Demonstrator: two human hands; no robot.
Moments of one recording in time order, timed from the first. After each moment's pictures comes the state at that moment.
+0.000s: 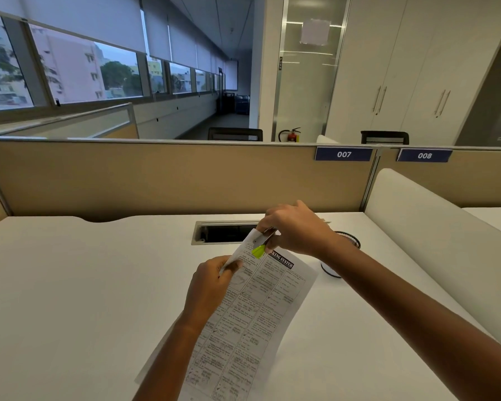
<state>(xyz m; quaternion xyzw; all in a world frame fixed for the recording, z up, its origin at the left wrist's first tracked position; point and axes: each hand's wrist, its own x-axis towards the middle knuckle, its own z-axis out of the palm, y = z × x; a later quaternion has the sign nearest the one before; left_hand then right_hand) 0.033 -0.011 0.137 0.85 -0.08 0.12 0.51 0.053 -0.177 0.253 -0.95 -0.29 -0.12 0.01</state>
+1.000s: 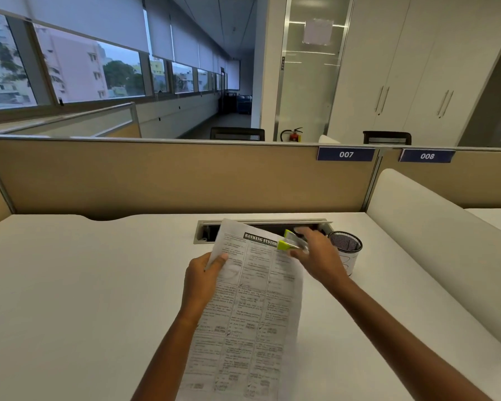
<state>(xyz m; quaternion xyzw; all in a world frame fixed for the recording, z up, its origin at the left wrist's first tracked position) 0.032 -0.004 0.141 0.77 0.01 0.11 0.63 0.063 -0.215 0.169 -0.95 -0.02 -0.14 0.28</state>
